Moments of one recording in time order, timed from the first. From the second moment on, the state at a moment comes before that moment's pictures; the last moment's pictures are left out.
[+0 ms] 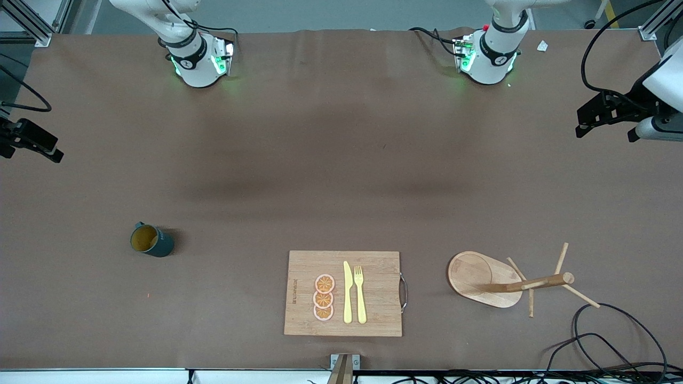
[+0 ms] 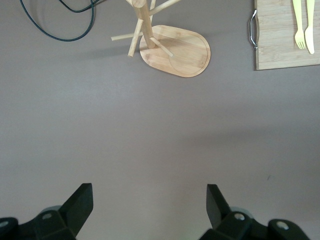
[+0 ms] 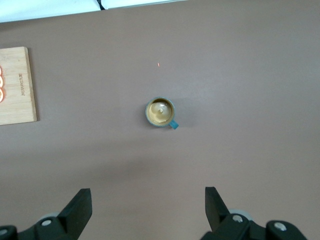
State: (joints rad) left arm 0.04 -0.01 -0.14 -1.51 0.00 1.54 0.02; right arm -0.04 0.03 -0.01 -1.49 0.00 1.60 0.06
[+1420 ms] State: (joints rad) left arm 0.04 0.03 -0.15 -1.49 0.00 1.52 0.02; right arm 0.00 0.52 0.01 -1.78 0.03 2.25 0.07
